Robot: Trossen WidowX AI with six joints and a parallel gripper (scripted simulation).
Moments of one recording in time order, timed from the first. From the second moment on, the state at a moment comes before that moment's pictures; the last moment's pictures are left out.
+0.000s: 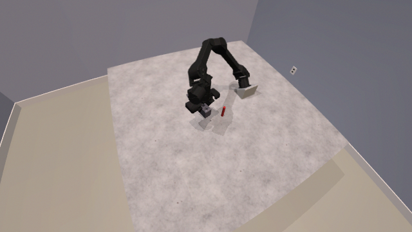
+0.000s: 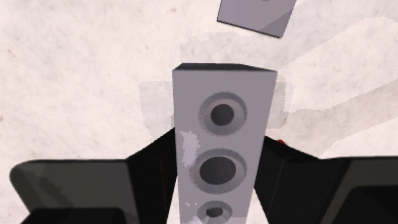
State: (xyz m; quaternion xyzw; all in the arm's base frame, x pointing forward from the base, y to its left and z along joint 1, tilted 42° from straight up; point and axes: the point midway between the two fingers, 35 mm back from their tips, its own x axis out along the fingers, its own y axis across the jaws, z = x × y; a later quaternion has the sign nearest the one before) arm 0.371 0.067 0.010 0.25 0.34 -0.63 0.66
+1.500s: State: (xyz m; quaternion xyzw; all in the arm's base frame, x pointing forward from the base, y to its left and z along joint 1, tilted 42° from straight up) arm 0.365 0.049 0.075 0.28 0.31 -0.64 0.64
